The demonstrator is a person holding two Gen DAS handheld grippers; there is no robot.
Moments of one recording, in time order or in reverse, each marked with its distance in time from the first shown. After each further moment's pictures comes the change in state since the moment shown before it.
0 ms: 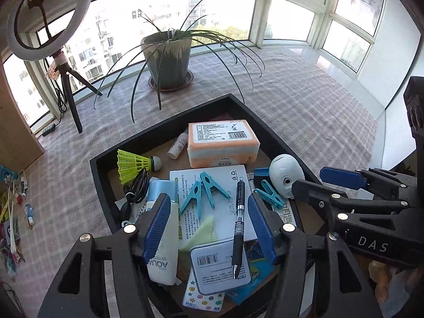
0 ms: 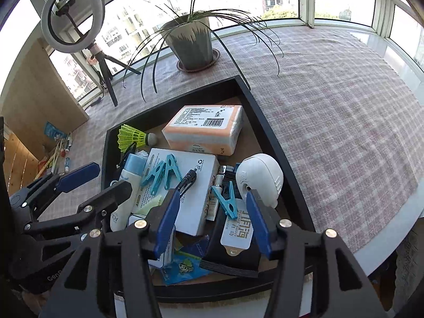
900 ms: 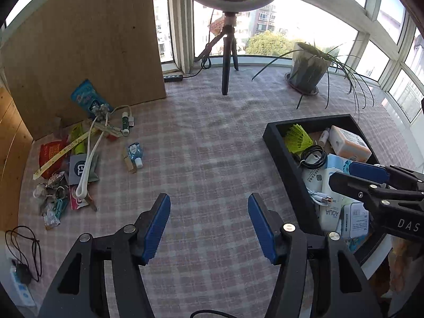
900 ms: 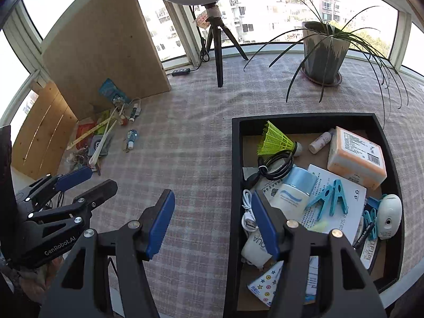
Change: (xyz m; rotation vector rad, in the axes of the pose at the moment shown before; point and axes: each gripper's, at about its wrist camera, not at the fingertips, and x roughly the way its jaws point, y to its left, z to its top) left arm -0.077 0.264 -0.093 -0.315 0.007 0.237; right arm 0.043 0.237 0.000 -0.278 0.059 0.182
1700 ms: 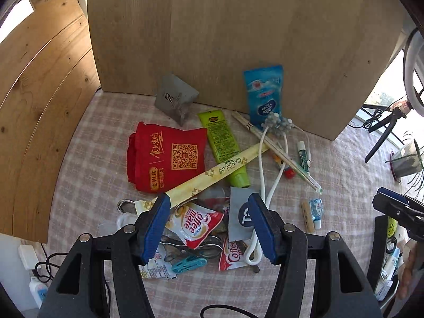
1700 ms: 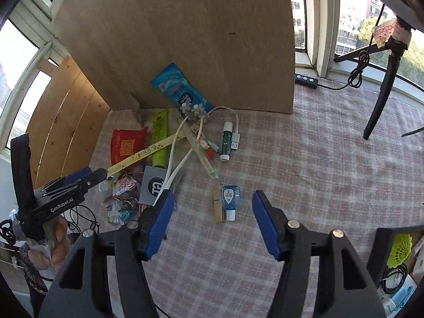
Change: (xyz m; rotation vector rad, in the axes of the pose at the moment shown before) left arm 0.082 0.332 0.063 -0.422 0.140 0.117; right arm 0.174 0.211 0.162 -0.149 0.195 0.175
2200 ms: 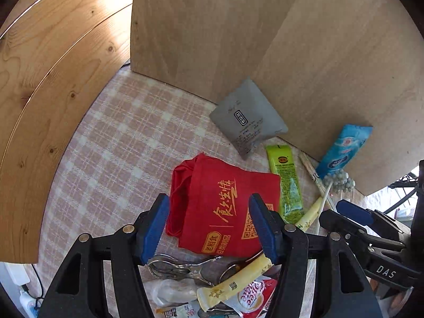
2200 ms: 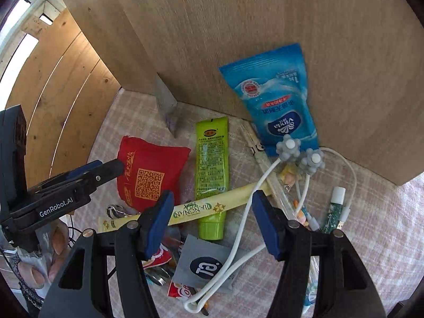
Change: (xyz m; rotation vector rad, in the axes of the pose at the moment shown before) left arm 0.070 0.091 0.051 -0.232 0.049 -0.028; right arm 0.158 0.104 0.086 -0.160 0.152 0.043
